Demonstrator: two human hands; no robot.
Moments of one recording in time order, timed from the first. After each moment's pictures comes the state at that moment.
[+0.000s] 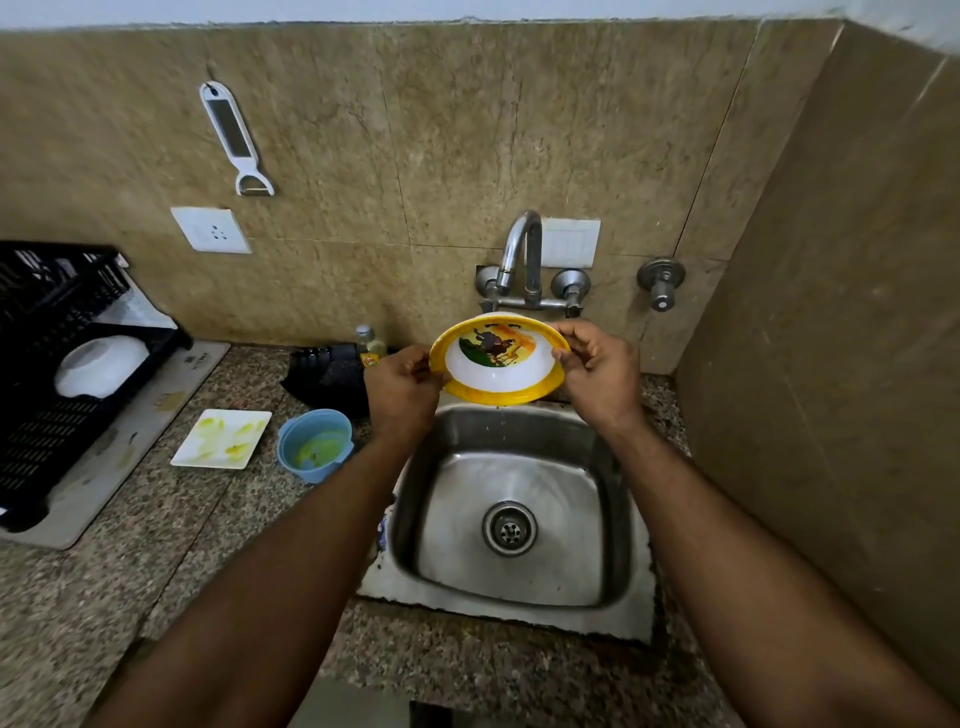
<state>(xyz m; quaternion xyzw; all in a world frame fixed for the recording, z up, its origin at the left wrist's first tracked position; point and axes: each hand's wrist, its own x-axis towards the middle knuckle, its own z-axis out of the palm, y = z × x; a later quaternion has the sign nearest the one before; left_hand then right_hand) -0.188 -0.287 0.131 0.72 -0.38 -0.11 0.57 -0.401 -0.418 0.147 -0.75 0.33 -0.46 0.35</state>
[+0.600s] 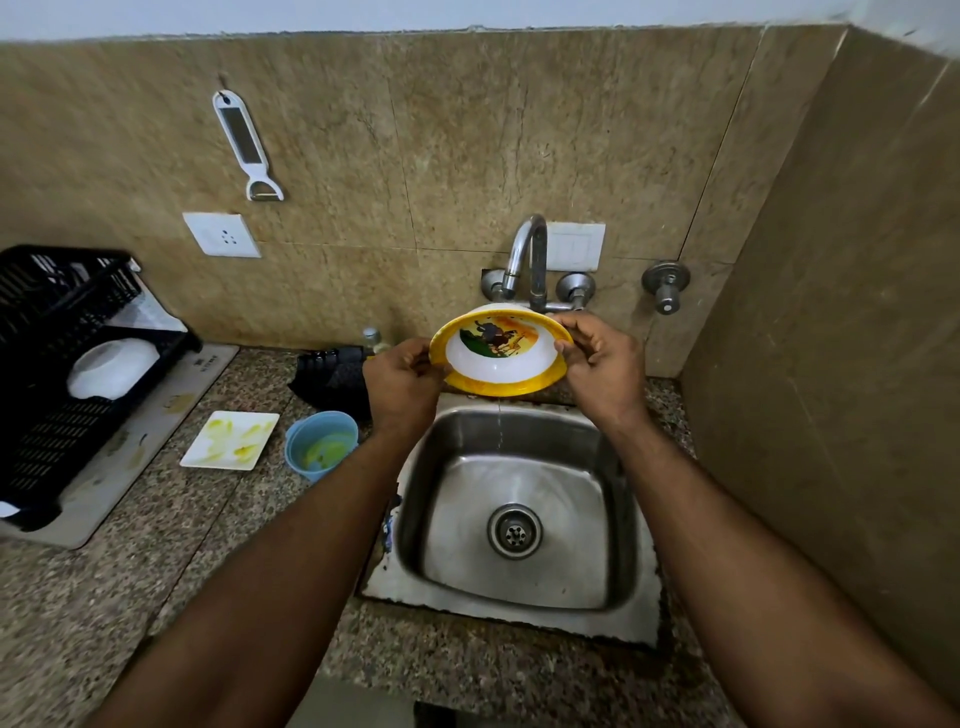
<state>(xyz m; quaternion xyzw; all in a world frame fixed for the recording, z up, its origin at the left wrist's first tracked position) -0.187 -0.283 0.150 0.71 -0.39 -0.06 0.58 -0.395 -0.418 0.156 -0.76 0.31 -0.48 0.33</state>
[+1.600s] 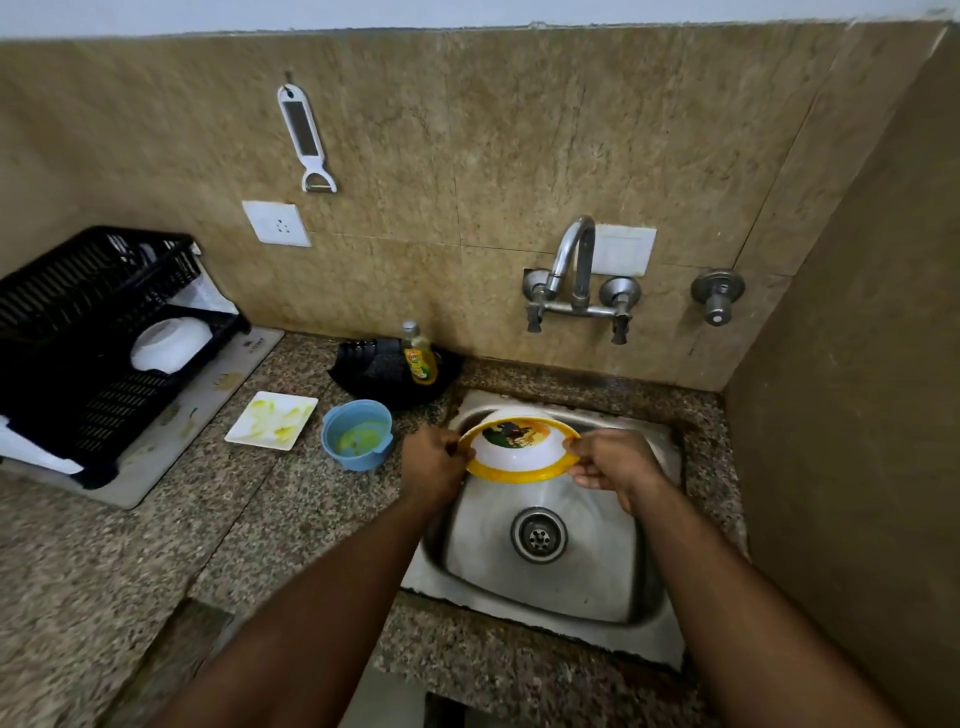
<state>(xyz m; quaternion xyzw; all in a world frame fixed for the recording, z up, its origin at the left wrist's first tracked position) -0.191 -0.227 0.067 0.84 -0.40 -0.13 0.34 -0.400 -0.393 0.071 -0.48 0.56 -0.16 0.65</state>
